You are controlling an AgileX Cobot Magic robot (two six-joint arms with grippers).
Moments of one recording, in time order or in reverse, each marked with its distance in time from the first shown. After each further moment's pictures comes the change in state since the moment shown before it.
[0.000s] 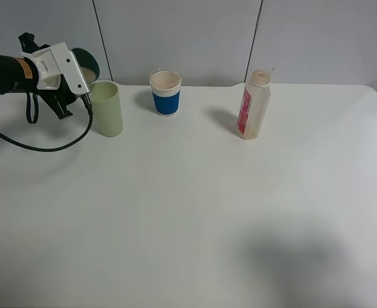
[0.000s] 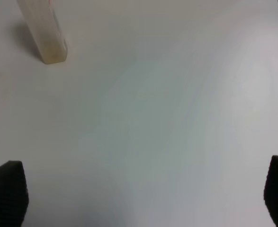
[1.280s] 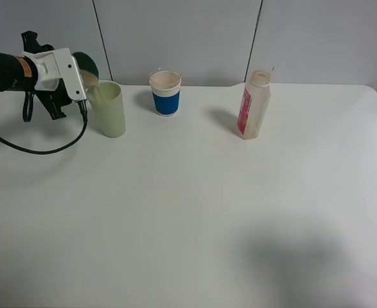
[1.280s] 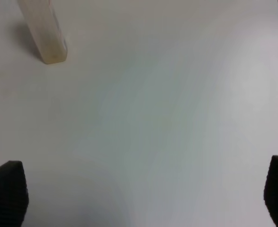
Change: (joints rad) left arm 0.000 0.000 -0.005 0.003 0.040 0.130; right arm 0.000 0.000 0.000 0.000 0.000 0.000
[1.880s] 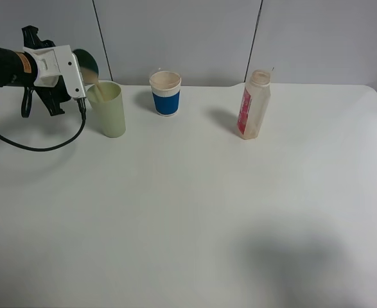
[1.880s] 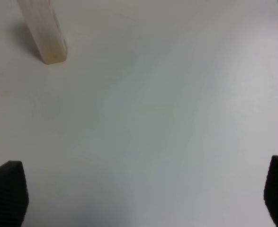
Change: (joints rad) left arm 0.000 0.000 -0.043 0.035 0.037 0.001; right arm 0.000 0.000 0.000 0.000 0.000 0.000
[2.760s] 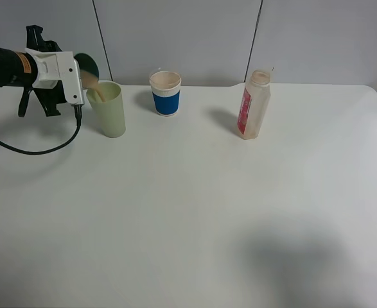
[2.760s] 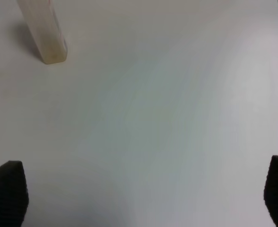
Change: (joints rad) left arm 0.000 0.000 0.000 0.014 0.006 0.094; right arm 0.000 0.000 0.000 0.000 0.000 0.000
